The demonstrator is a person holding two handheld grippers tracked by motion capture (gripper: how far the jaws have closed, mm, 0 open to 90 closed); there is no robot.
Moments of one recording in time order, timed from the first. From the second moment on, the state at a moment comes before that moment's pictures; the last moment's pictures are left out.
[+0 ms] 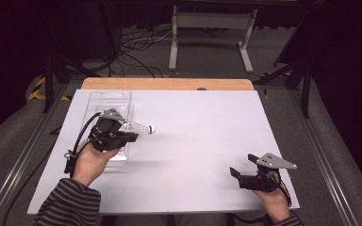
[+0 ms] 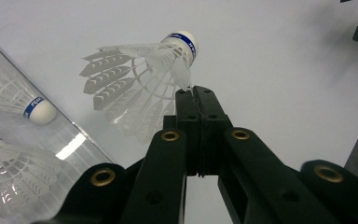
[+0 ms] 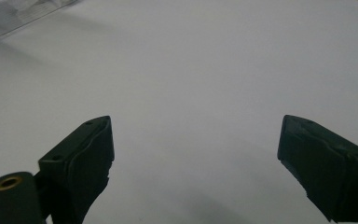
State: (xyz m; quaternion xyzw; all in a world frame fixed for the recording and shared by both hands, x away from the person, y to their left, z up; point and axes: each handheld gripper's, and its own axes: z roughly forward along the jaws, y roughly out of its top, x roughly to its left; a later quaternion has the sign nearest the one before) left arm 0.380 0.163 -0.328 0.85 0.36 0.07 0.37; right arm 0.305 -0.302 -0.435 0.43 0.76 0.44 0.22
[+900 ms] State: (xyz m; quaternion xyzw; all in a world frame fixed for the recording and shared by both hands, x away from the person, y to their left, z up) left arm 0.390 0.190 -0.329 0.83 0.40 0.09 0.37; right arm 0.305 -0.302 -0.435 0.43 0.76 0.44 0.22
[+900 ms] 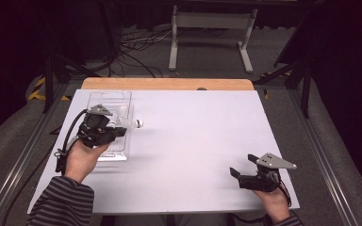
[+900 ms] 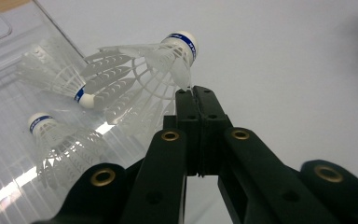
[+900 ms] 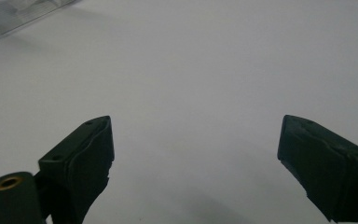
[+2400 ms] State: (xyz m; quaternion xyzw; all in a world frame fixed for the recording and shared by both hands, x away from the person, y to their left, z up) left arm 0.428 0.240 -0.348 0.78 0.51 0.12 0.33; right arm 0.306 -0.302 -0.435 0.43 0.76 0.44 0.22
